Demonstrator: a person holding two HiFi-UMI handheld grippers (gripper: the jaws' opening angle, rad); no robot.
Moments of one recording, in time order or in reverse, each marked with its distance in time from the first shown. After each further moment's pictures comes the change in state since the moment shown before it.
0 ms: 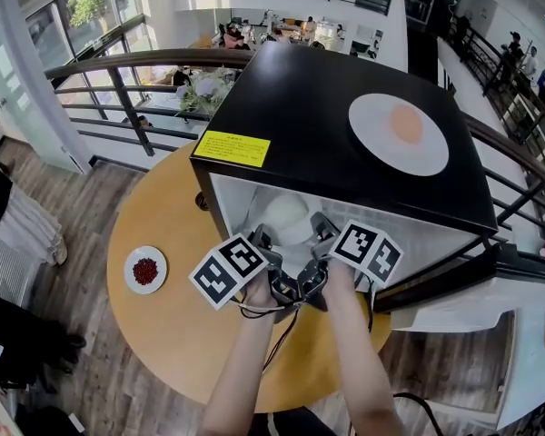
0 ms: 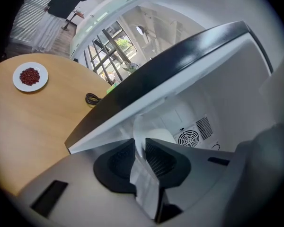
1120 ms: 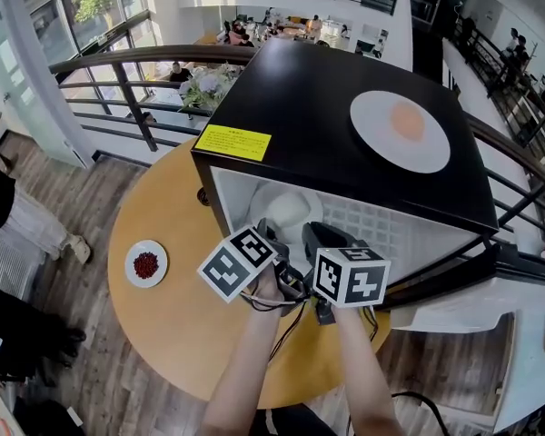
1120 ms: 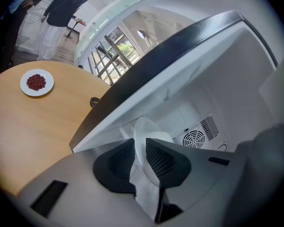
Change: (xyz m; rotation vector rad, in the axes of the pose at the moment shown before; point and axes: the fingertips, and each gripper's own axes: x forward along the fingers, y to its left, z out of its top) left arm 0.001 0.000 0.003 0.018 -0.046 0.082; right arm -0.023 0.033 -0.033 -0.658 0.134 0.024
